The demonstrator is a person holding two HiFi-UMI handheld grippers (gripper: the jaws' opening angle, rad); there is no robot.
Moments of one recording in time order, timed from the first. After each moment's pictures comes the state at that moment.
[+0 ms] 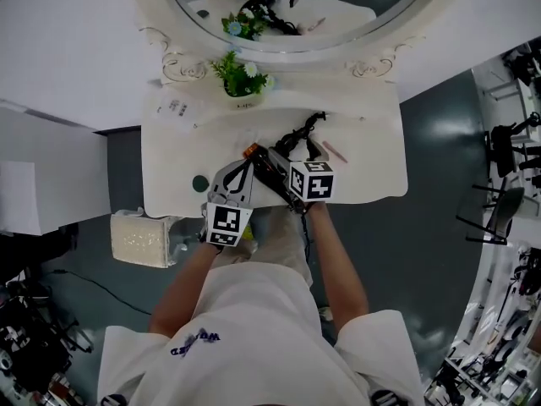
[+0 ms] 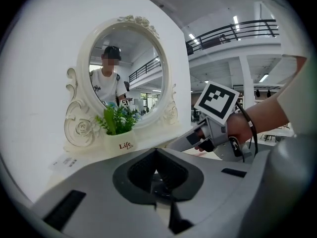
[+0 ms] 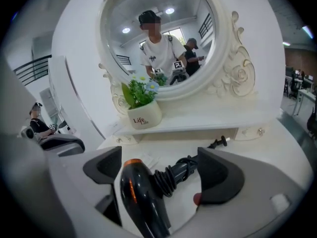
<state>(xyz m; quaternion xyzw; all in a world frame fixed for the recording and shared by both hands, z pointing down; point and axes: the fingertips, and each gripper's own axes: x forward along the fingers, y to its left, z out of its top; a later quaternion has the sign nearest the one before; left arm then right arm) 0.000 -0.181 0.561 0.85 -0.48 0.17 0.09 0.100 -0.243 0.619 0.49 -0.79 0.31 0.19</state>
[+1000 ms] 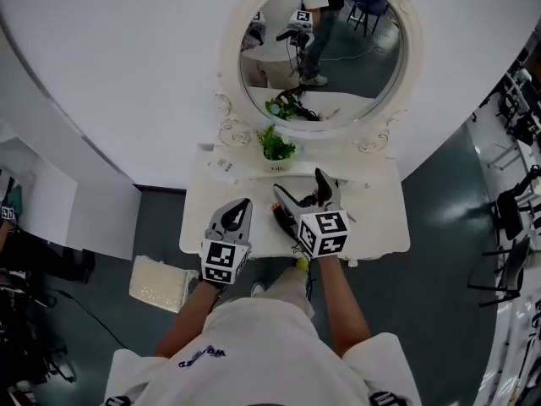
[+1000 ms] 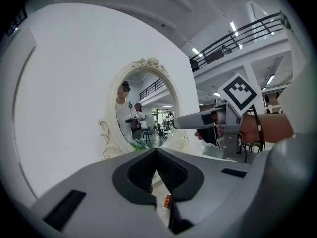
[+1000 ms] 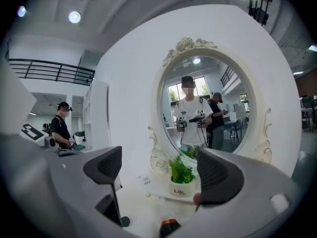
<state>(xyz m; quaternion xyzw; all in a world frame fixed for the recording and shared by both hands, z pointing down) -0.076 -0.125 0.394 0.83 -0.55 0.09 0.03 0.029 -0.193 0.362 0.45 -0.89 0.09 0.02</state>
